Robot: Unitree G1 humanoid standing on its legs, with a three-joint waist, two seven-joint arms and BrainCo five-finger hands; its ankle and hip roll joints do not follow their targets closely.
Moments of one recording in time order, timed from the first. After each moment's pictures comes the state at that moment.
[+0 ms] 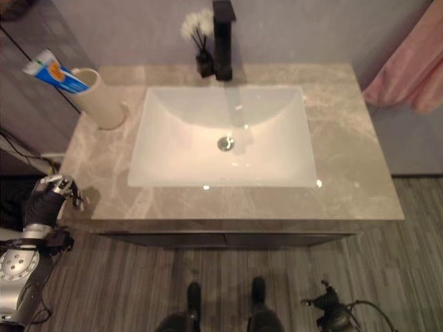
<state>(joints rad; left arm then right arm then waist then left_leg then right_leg) 0.18 0.72 0.14 0.02 -0.57 -0.24 0.03 -0.01 -0.40 0.23 1.14 -0.13 -0.07 -0.19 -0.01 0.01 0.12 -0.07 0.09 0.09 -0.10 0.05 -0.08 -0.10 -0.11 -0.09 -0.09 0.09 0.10</state>
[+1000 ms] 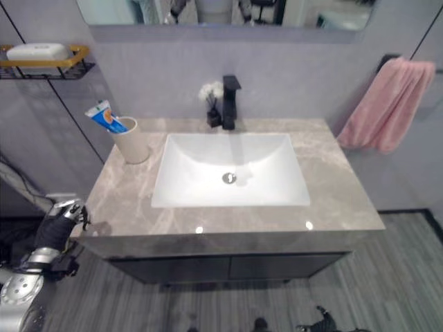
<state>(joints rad) 0.22 0.65 0.13 -0.01 -0.57 -0.24 -0.04 0.09 -0.41 0.21 1.05 -0.13 -0.09 -0.15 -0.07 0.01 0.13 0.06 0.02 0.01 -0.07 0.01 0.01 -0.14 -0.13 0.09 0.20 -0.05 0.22</state>
